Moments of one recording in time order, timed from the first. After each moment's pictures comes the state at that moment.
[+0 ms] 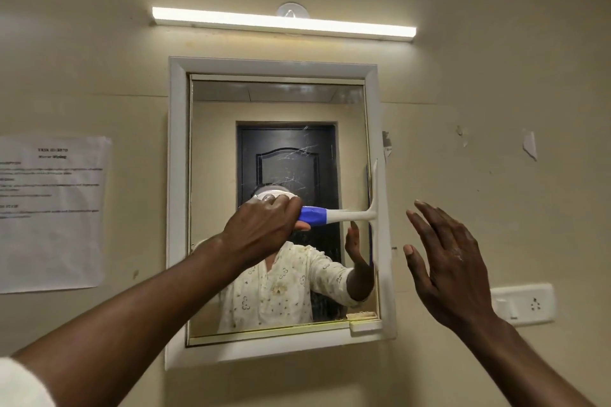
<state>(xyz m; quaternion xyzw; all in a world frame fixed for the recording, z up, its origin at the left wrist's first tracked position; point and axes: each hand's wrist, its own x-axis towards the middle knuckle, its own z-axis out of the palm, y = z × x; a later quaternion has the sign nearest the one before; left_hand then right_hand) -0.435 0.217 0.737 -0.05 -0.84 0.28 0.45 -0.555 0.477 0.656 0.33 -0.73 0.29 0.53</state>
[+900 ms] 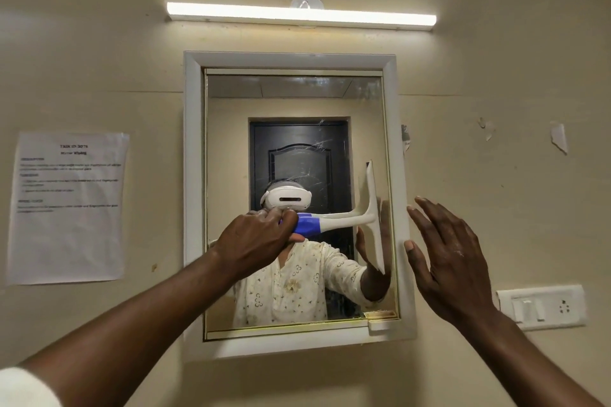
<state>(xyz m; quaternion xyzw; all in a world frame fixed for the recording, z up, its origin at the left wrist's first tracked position) -0.432 0.175 0.713 -0.07 -0.79 0.36 0.50 -0.562 0.449 0.655 0.35 -0.71 0.29 0.54</state>
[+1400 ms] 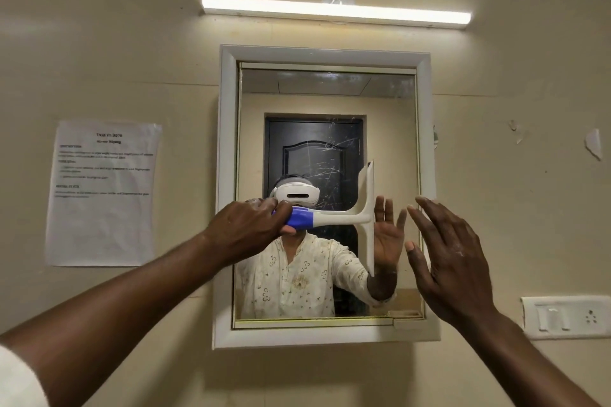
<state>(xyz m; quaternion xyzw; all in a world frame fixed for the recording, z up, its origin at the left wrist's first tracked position) -0.389 0.132 0.722 -0.07 -0.79 0.37 0.49 -0.542 0.415 0.658 0.37 -0.70 0.28 0.54</state>
